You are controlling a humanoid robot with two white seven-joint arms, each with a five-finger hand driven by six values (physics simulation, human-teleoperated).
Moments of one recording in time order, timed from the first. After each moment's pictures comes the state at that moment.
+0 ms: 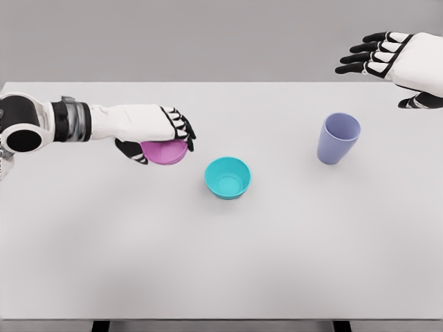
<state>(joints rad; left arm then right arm) -0.91 0.75 -0.93 -1.57 -0.30 -0.44 -0.61 -0.58 -1.01 0.23 -1.75 0.26 -0.61 0.61</state>
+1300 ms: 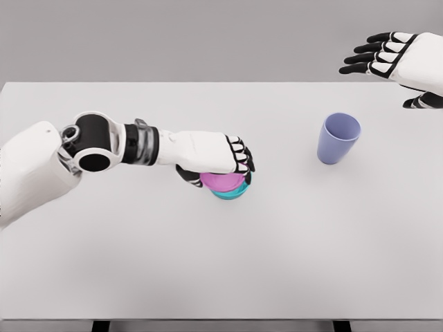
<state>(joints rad) -0.91 0.55 -1.01 -1.62 -0.42 -0.43 -0.61 -0.58 -1.03 0.23 -1.75 0.26 -0.61 0.61</state>
